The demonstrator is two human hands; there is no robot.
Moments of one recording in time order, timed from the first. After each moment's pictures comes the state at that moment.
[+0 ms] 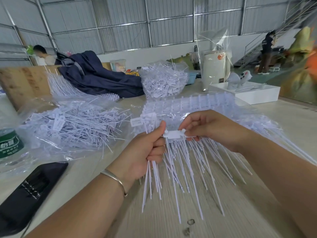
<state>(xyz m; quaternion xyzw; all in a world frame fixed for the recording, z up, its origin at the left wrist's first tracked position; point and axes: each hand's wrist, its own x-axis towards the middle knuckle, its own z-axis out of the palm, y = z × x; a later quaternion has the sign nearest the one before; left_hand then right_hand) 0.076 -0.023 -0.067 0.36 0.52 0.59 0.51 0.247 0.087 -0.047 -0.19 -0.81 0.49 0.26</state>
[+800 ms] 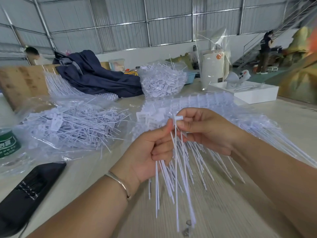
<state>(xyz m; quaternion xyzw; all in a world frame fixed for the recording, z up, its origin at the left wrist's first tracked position) 0.094 -0.028 -0.061 0.35 0.31 0.60 0.65 0.235 0.074 -0.049 -0.05 -0.68 0.68 0.27</state>
